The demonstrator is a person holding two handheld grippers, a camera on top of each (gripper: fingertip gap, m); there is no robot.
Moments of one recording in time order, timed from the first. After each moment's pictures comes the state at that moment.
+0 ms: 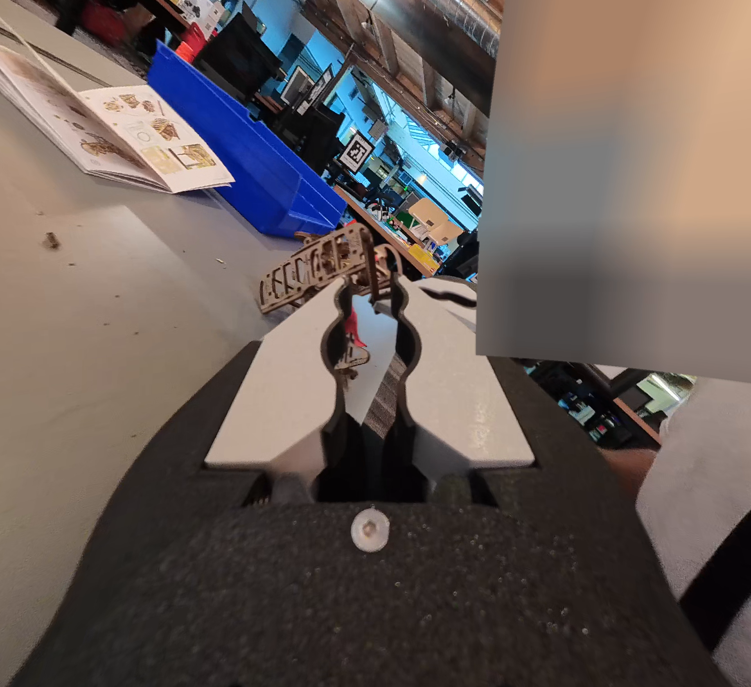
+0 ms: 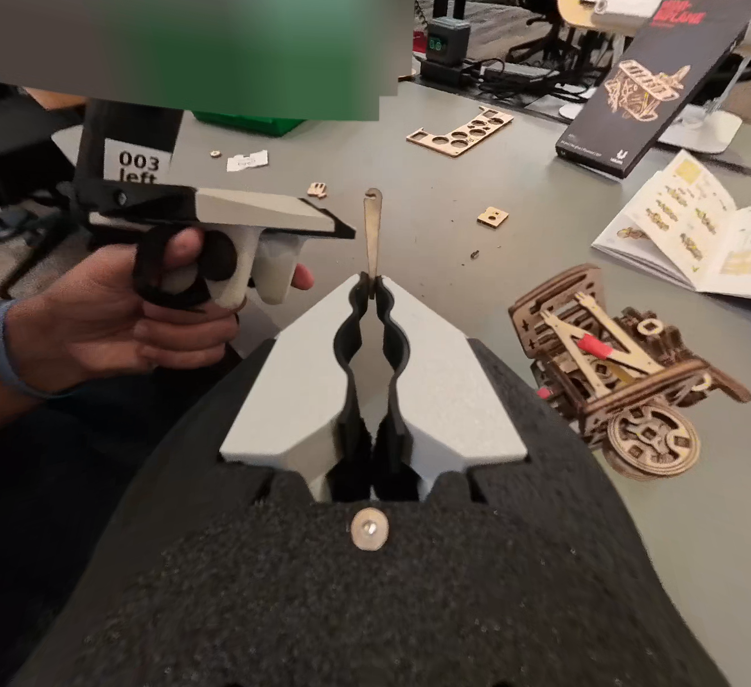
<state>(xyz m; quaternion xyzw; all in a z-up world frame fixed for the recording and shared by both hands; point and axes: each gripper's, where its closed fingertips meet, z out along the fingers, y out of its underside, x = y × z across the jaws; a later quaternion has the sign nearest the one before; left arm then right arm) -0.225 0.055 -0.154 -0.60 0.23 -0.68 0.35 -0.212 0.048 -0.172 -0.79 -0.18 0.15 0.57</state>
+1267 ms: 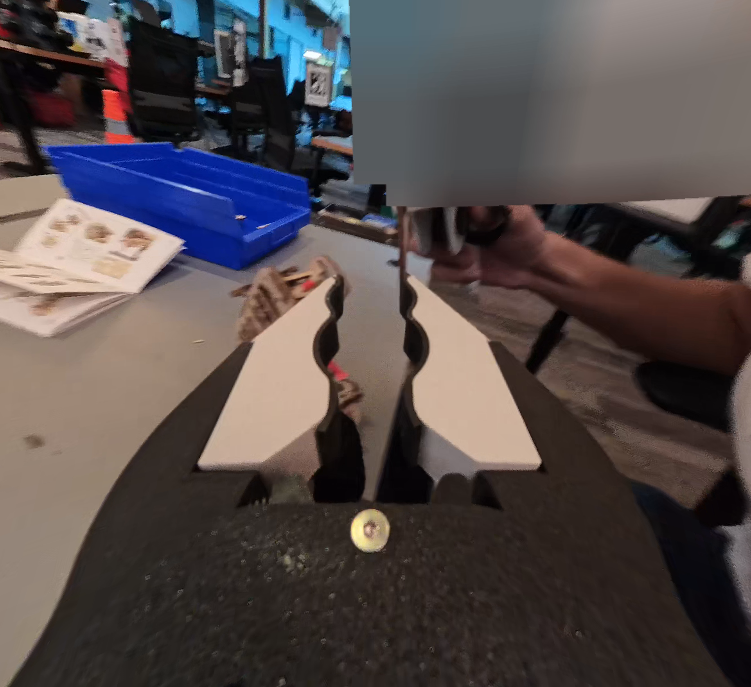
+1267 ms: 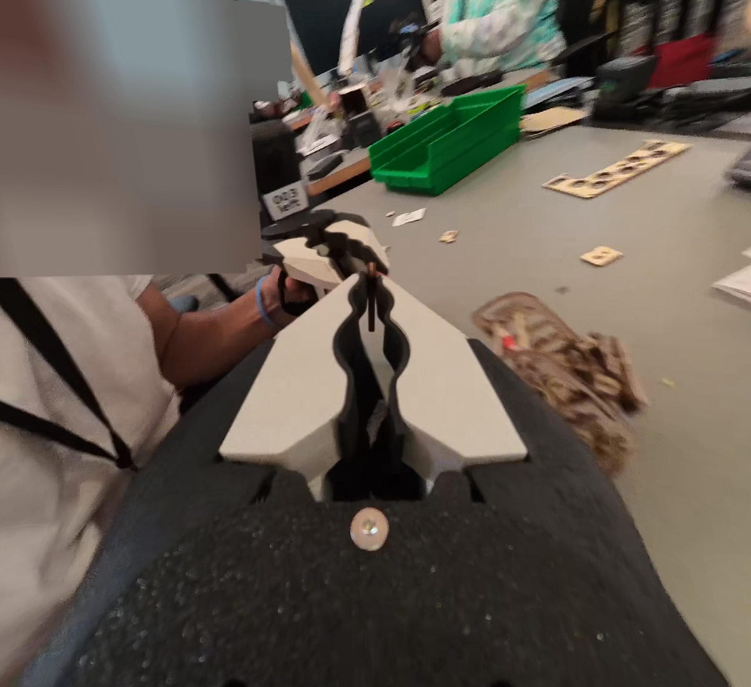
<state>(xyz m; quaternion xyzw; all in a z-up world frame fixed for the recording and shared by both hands) -0.180 0.006 -0.115 -0.53 0.46 -0.56 0.43 -0.148 -0.003 -0.093 -0.70 -0.23 0.42 0.52</state>
